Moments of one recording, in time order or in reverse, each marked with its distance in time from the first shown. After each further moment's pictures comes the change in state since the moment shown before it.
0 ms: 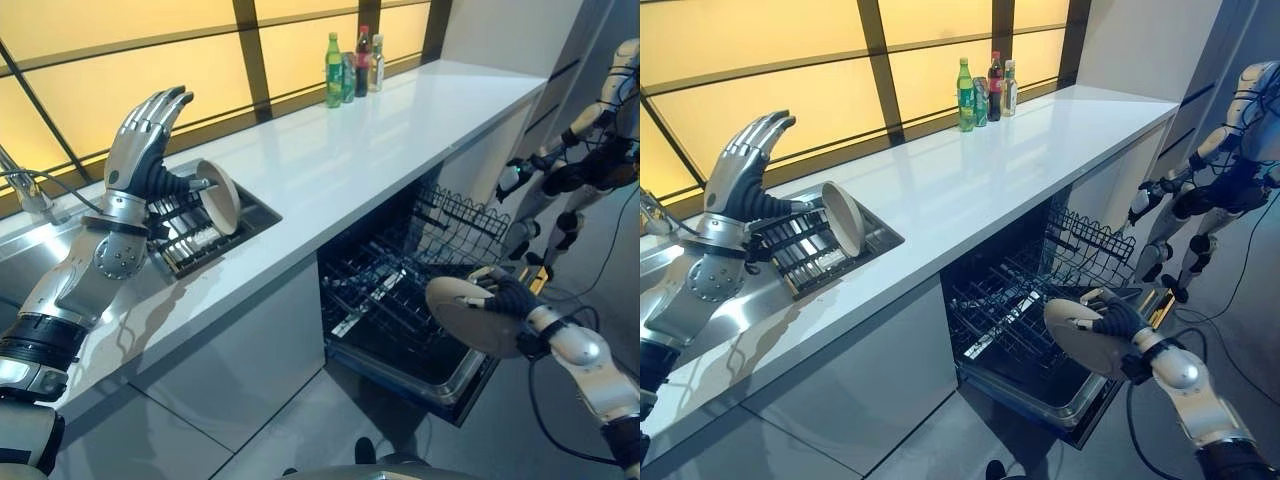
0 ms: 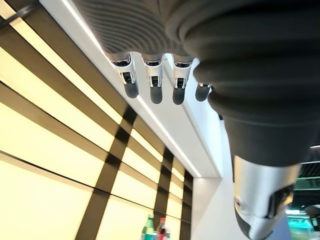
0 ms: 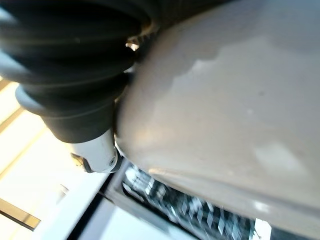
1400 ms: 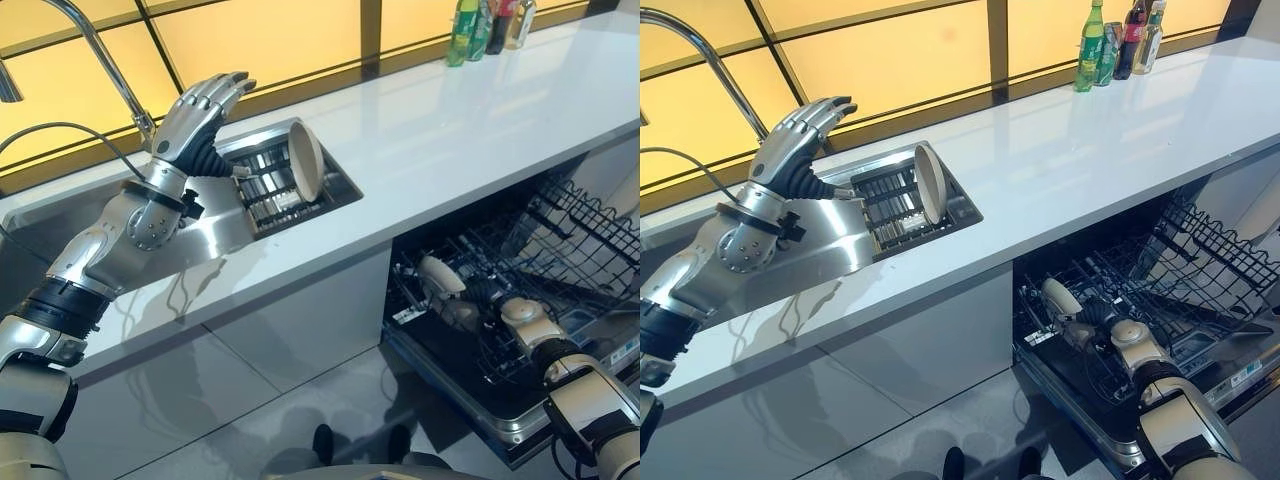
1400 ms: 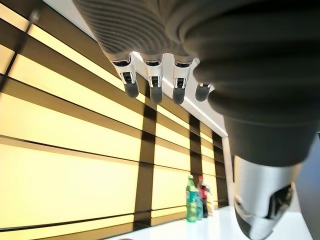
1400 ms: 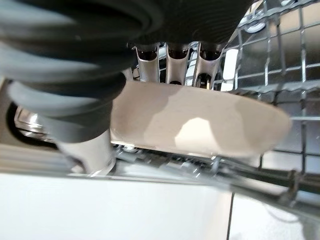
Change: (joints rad) left arm -0.213 0.004 -0.197 -0.049 0.013 0.075 -0.134; right arm -0.526 0.165 0.265 0.791 0.090 0.168 -0.108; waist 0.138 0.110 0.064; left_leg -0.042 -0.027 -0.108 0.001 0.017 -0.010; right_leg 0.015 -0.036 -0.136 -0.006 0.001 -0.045
